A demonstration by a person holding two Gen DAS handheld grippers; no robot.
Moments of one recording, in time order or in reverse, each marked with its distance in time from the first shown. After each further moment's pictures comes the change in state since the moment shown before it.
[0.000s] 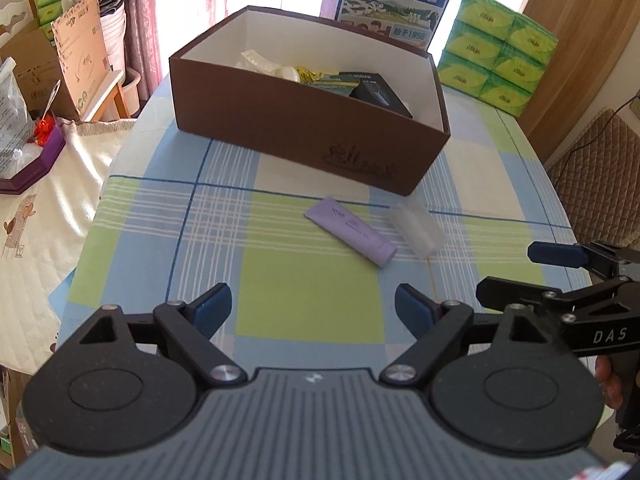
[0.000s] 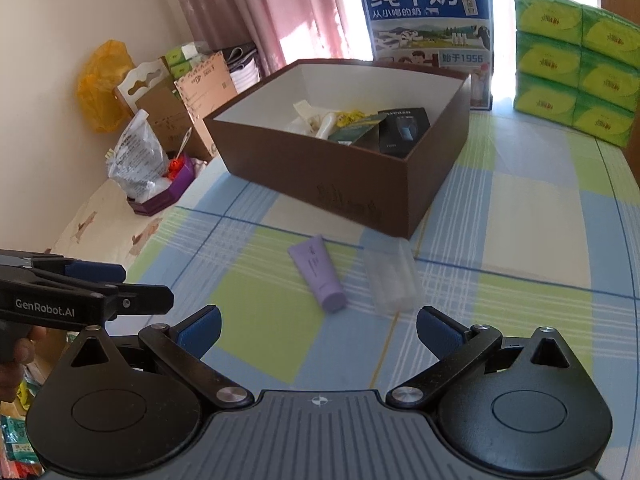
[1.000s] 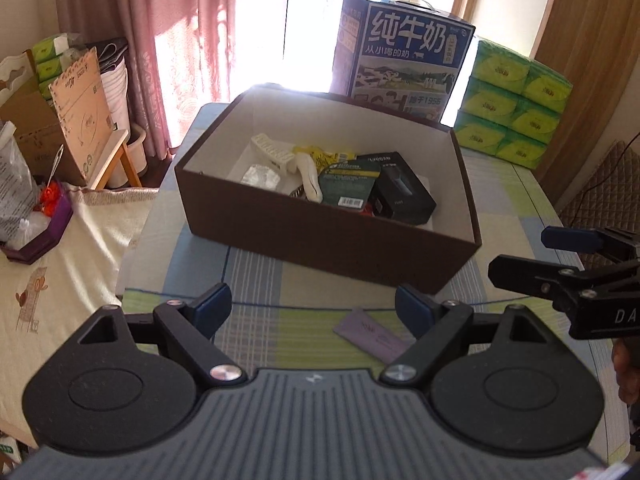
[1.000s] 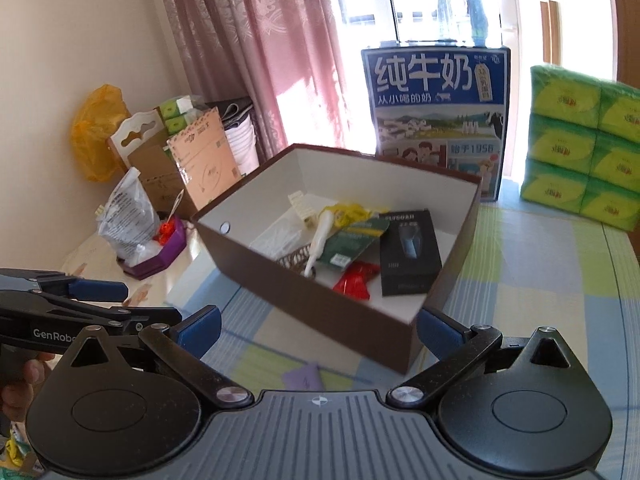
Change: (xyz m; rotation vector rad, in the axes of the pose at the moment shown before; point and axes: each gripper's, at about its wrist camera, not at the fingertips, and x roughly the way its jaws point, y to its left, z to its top) left arm 0.007 0.016 0.087 0.053 -0.129 0.035; right arm 0.018 0.006 0.097 -0.026 -0.152 -0.019
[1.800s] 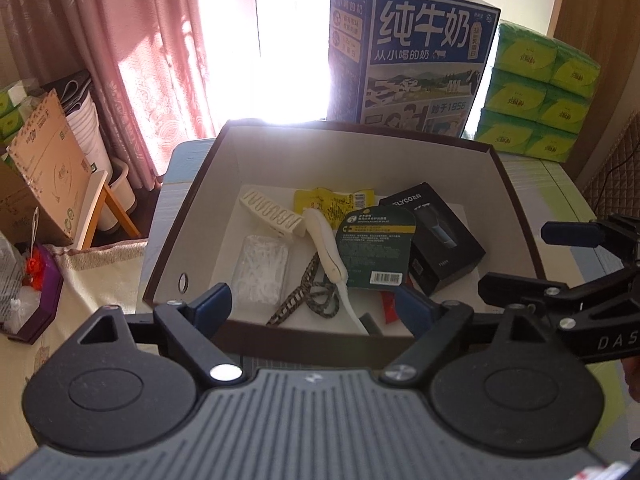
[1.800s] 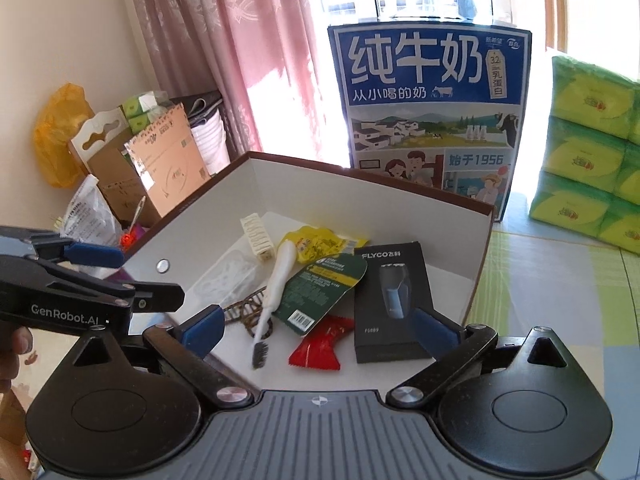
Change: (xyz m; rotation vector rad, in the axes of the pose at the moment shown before) left arm 0.103 0.016 0.105 0.151 0.029 0.011; right arm 0.100 -0.034 0.061 0.024 0.023 -0.062
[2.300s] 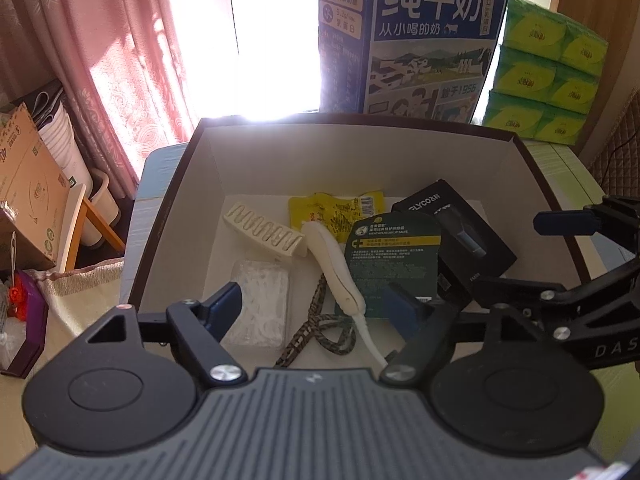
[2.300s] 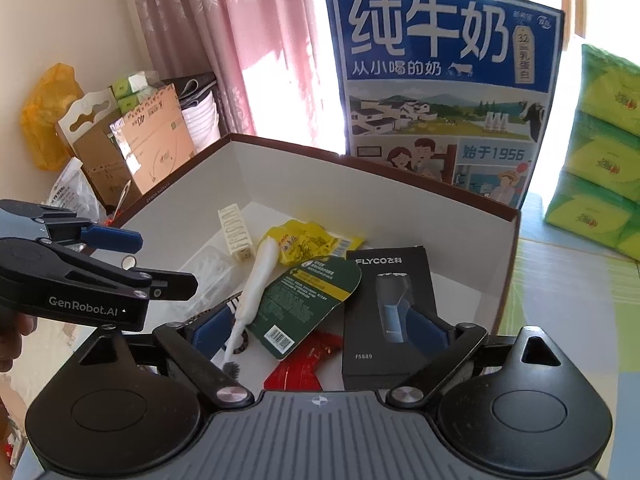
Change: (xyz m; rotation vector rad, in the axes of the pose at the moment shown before) left arm 0.068 0.012 0.025 0.077 0.024 -0.037; right arm 0.056 -0.009 0.012 -0.035 0.041 -0.028
